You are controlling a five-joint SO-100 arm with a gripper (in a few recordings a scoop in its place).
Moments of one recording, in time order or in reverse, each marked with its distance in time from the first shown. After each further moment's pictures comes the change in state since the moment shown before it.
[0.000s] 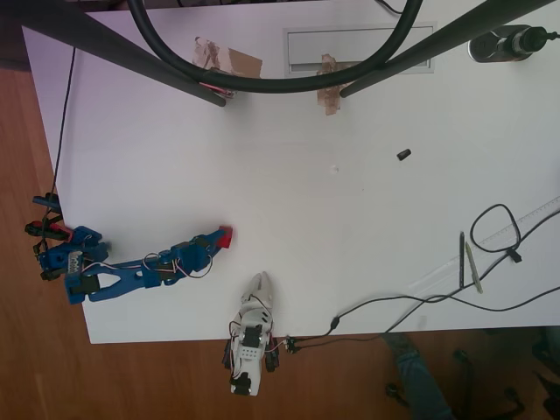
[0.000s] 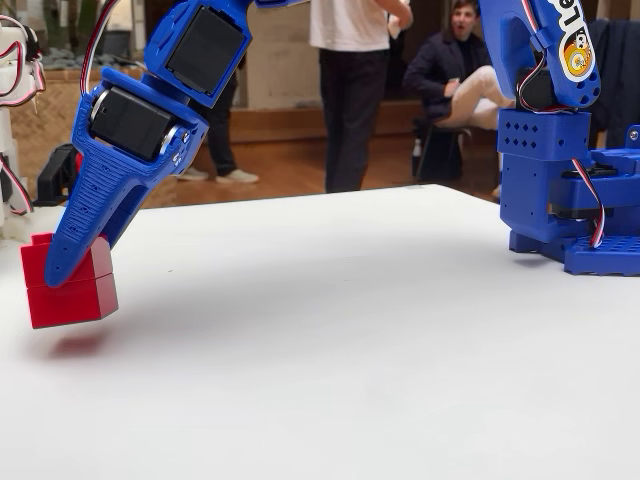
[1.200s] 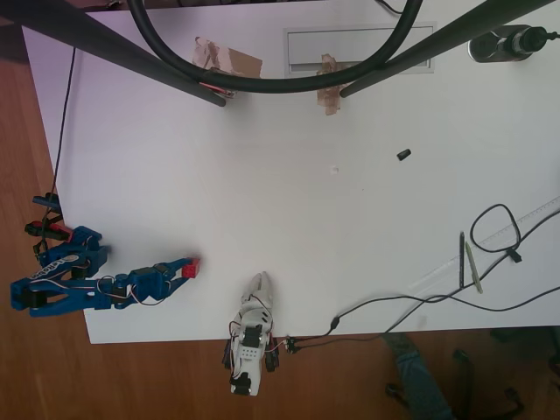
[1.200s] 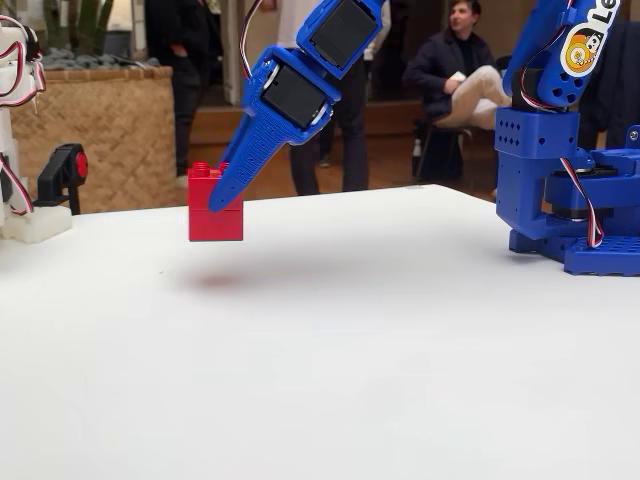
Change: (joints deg) arm 13.2 43.2 50.8 -13.4 -25.0
